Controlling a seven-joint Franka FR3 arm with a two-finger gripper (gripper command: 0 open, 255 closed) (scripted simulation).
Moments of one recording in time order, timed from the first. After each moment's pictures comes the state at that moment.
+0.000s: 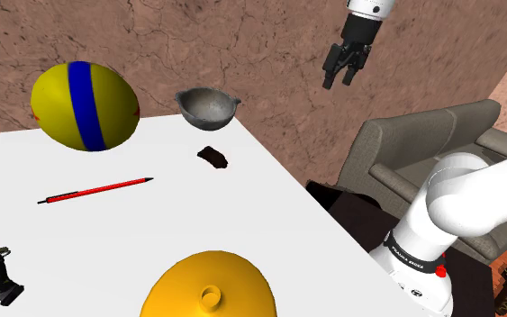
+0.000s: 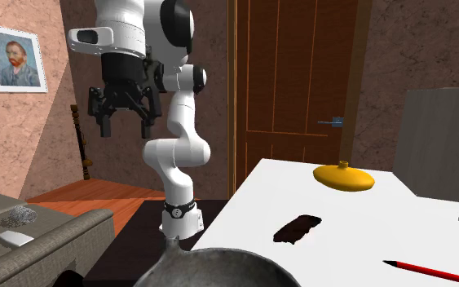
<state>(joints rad) 0.01 -0.74 -0.04 -2.28 -0.04 1.65 0.16</state>
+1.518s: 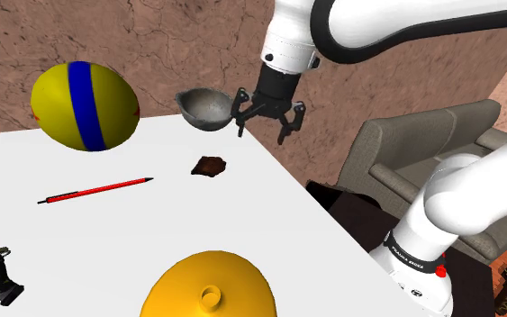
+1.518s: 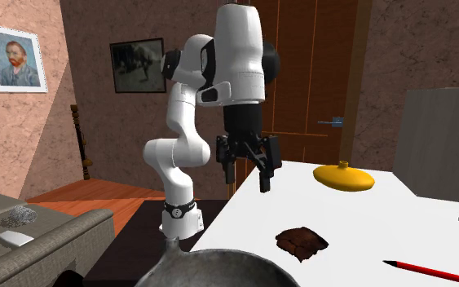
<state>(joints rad) -0.06 -0.52 0.51 -2.30 0.26 1.98 1.15</state>
